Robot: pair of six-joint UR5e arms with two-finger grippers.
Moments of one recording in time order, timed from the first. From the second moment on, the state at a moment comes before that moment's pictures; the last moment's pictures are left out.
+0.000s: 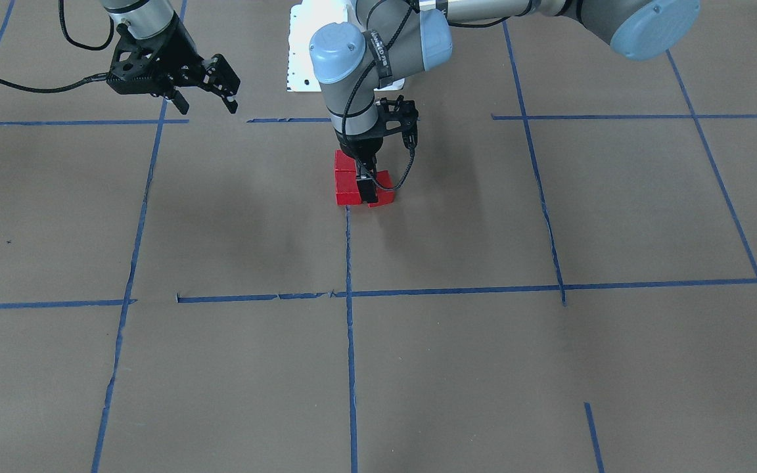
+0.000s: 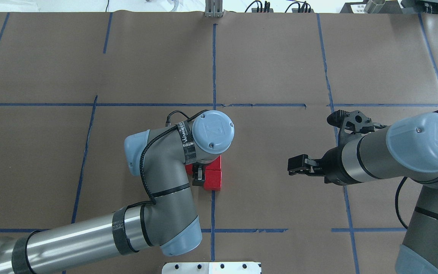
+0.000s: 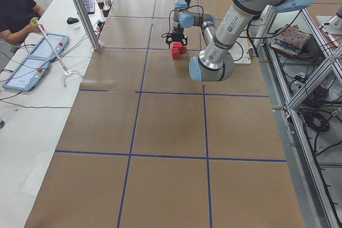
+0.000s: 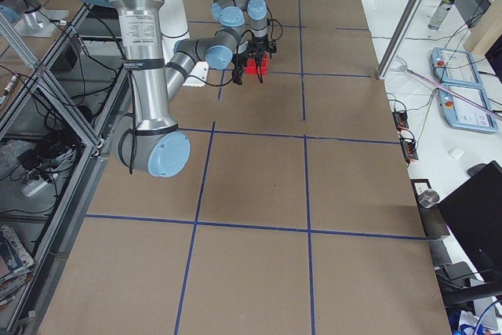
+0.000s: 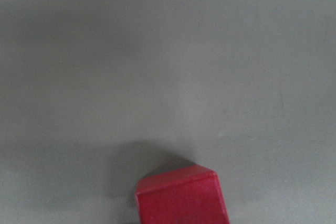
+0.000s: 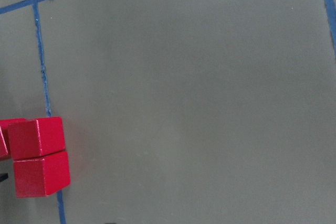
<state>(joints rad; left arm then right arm) -0.40 -2.43 -1.55 -1.36 -1.70 -2.81 0.51 -1.43 2.24 -1.45 1.91 1.45</state>
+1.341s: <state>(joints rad) -0.49 -2.08 -2.09 -1.36 -1.77 -1.91 0.86 -1.51 2.18 -1.45 2.17 1.32</state>
